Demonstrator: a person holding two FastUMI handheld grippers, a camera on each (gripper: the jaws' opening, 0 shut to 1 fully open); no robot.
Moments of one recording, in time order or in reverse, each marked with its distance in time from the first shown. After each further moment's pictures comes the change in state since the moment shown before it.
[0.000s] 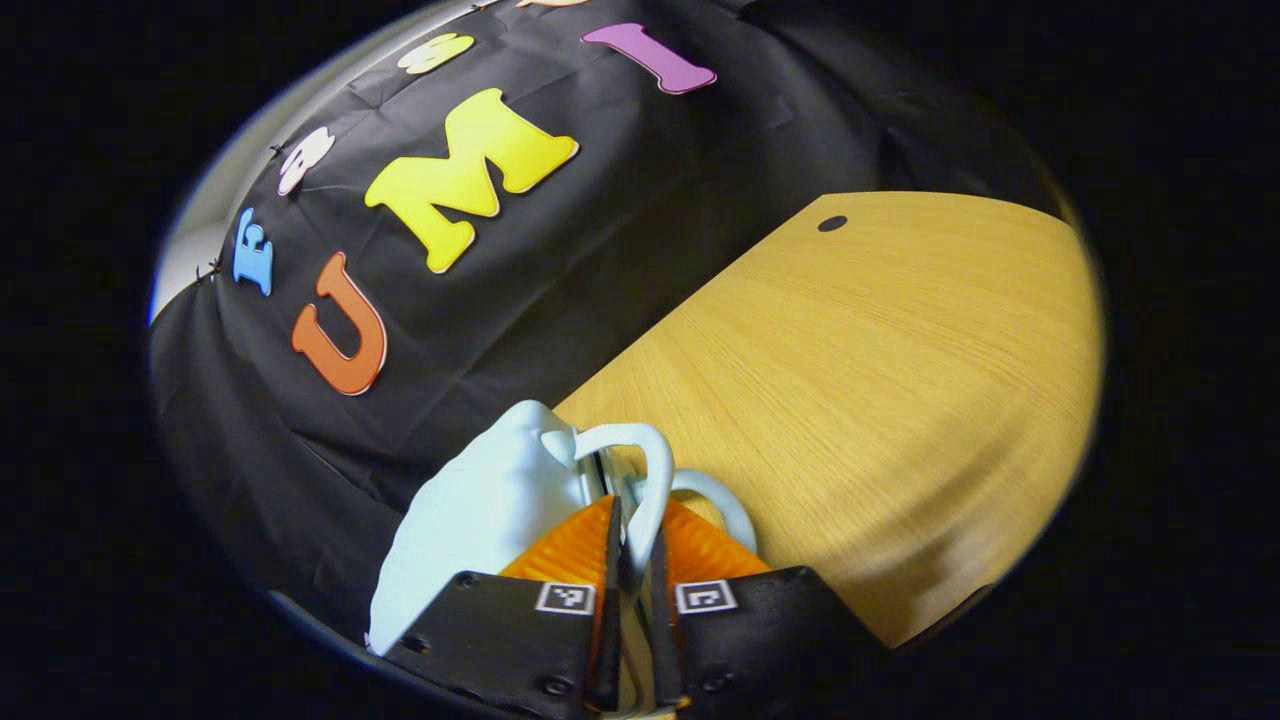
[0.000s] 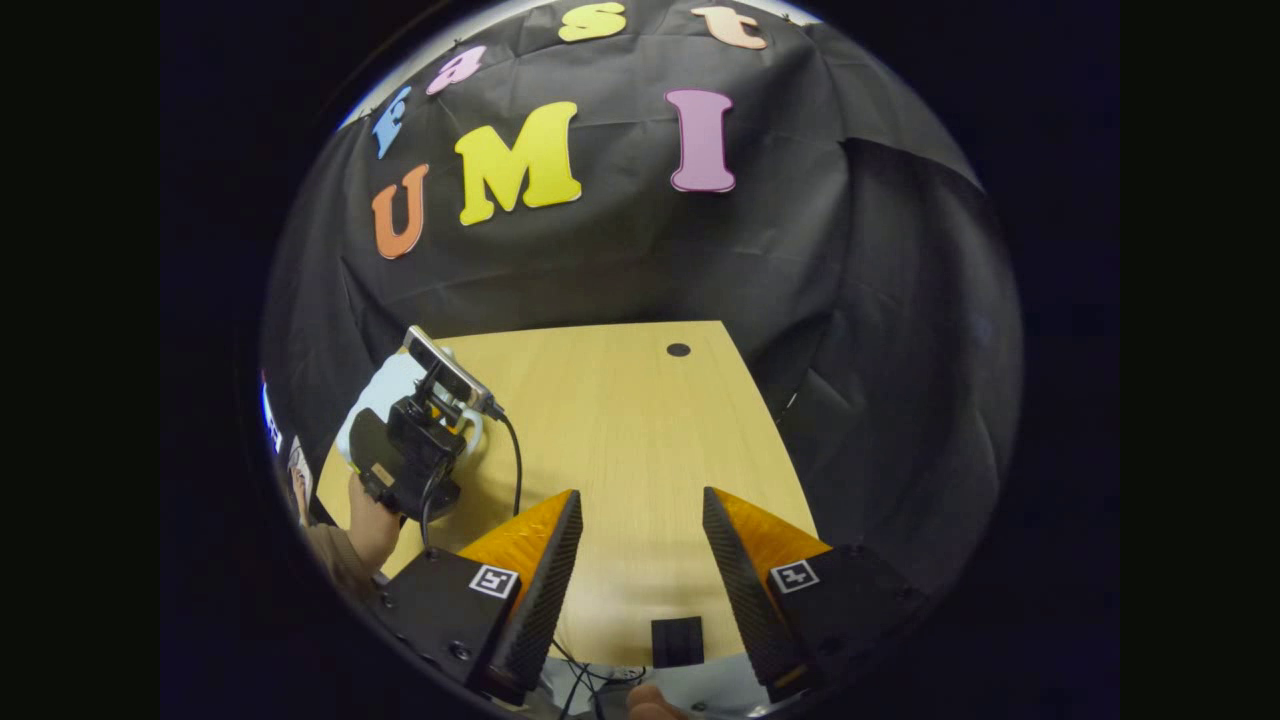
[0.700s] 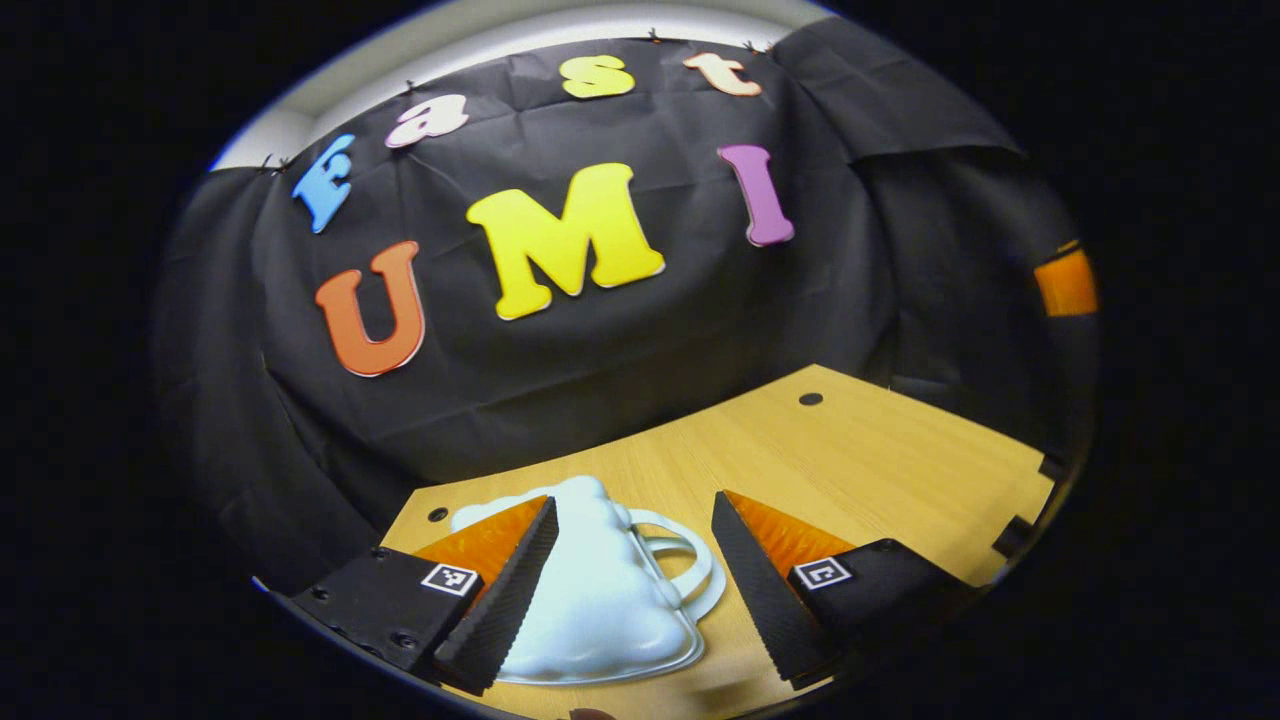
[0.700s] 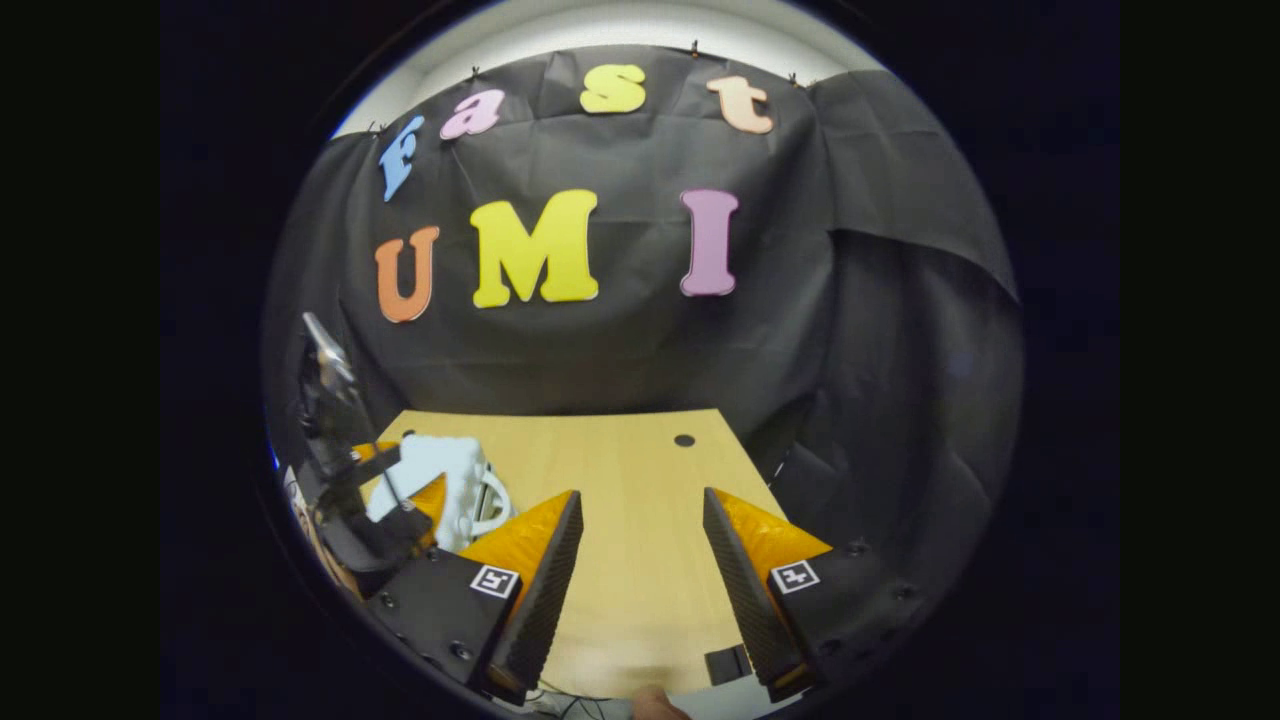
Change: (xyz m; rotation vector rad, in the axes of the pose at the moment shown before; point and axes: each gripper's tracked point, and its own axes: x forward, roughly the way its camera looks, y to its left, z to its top) left arm -0.139 0.120 0.071 -0.408 -0.247 -0.102; right arm -0.072 0.098 0.096 0.027 -0.270 -0.099
